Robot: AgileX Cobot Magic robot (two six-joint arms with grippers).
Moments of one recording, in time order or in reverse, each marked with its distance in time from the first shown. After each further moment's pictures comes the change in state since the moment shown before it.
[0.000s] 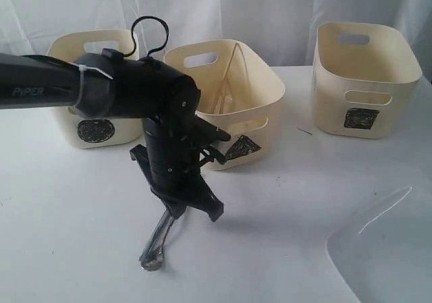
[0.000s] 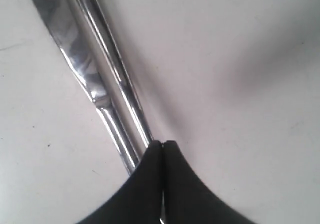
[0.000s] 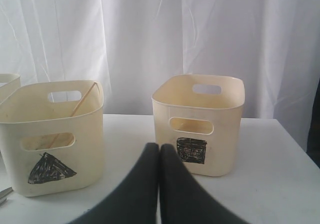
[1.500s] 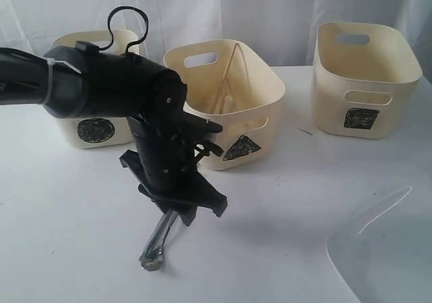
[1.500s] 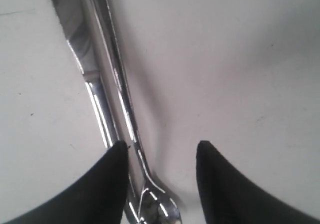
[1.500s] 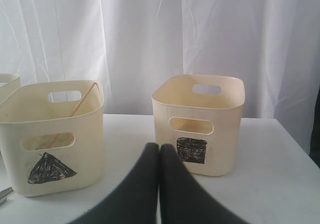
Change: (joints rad) left arm 0.000 -0.090 0.088 -0.055 -0.063 -0.114; right arm 0.000 0.000 0.000 0.000 0.000 0.002
